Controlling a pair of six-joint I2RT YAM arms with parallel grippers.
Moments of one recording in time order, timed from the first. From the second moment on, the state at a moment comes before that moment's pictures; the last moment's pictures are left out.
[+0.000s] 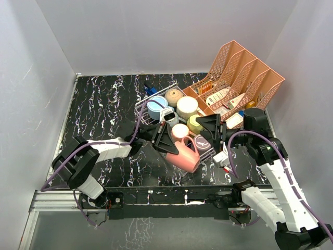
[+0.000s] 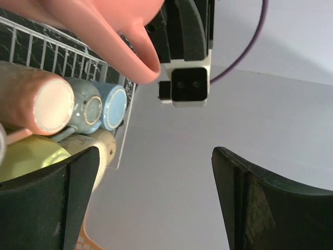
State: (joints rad) left arm -0.73 1.55 0.67 1.42 1.18 -1.92; right arm 0.26 0.77 0.94 -0.68 -1.05 -2.06
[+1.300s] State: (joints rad) left arm -0.76 1.86 0.97 1.46 1.29 -2.08; right arm 0.34 0.66 0.76 -0.70 -1.01 -2.10
